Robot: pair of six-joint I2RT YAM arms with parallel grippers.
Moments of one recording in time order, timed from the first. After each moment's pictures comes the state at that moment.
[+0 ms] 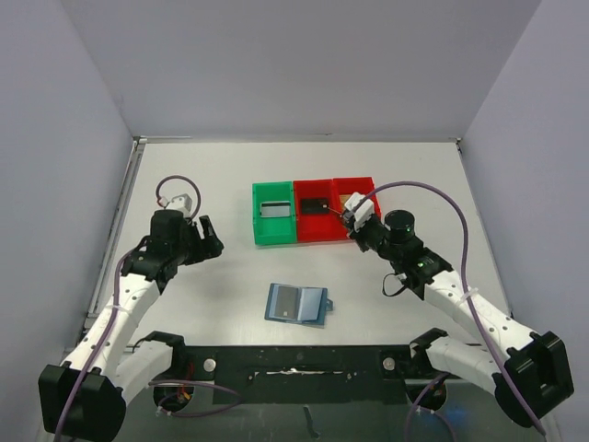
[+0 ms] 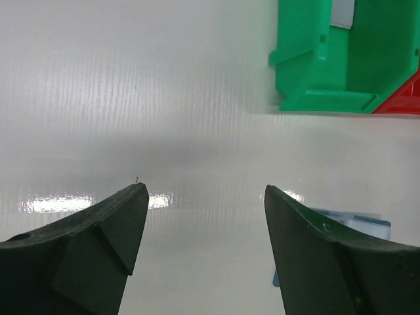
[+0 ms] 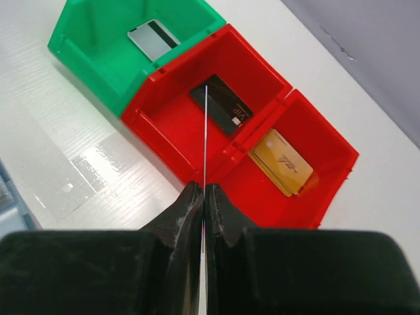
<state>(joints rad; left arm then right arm) -0.21 0.95 0.70 -0.50 0.04 -0.46 0.50 0.98 0.63 0.02 -0.16 -0.39</state>
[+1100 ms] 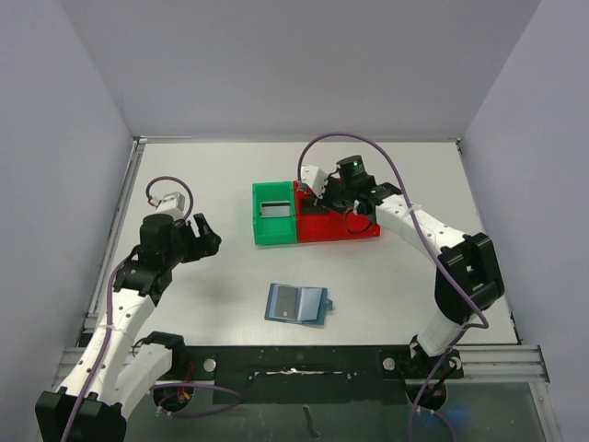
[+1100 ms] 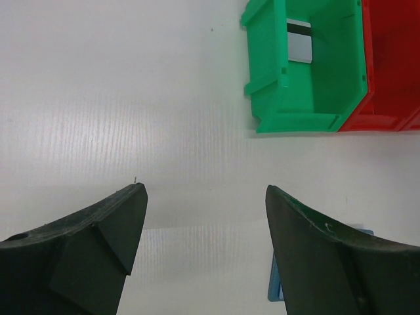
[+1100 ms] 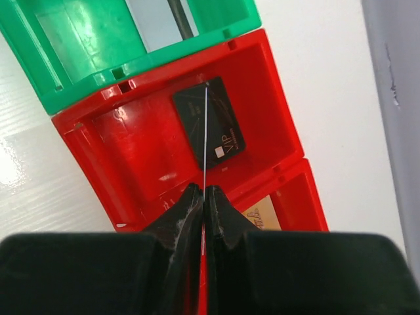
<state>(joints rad) -0.19 0.83 0.66 -0.43 0.06 -0.44 0.49 1.65 1.27 -0.33 -0.24 -0.77</state>
